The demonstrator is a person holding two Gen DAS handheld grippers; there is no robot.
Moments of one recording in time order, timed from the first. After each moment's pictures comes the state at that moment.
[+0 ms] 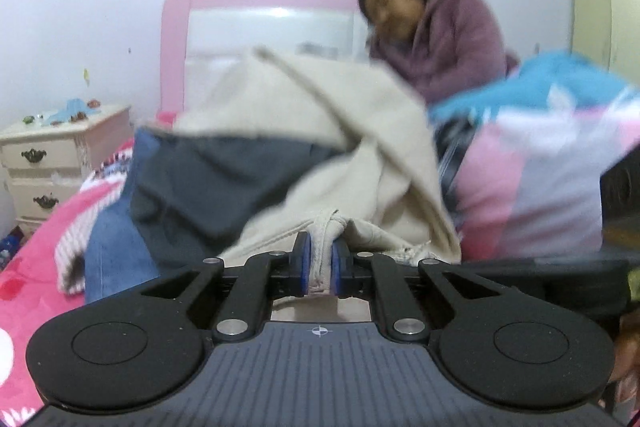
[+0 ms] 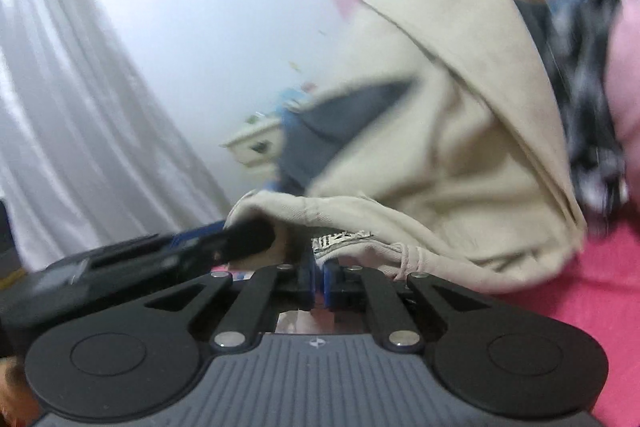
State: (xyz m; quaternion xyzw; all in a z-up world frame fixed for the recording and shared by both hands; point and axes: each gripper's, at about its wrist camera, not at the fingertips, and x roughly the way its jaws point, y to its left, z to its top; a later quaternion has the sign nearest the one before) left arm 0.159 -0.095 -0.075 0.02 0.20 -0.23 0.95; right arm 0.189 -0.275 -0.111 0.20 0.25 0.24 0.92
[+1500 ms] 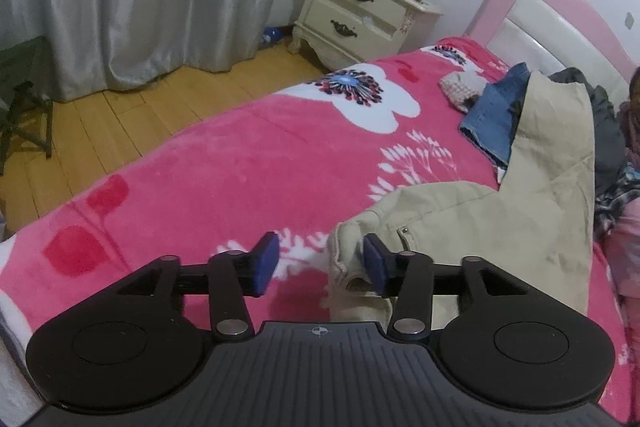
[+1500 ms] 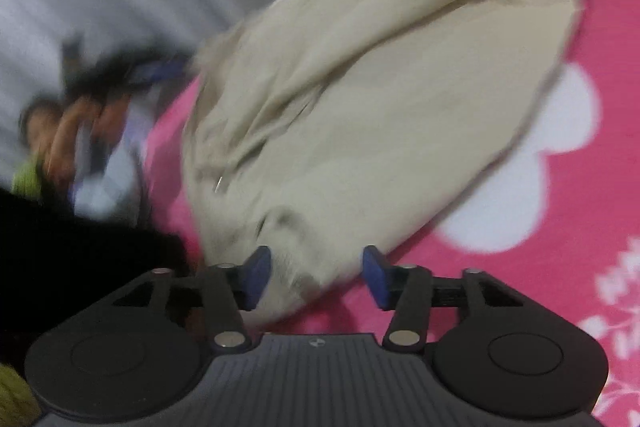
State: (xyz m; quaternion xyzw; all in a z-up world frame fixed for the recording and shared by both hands) left arm -0.086 0.234 -0.118 -0.23 0.37 0.10 0.90; right arm -0.076 -0.211 -0.138 0.08 0.53 0.38 0.75
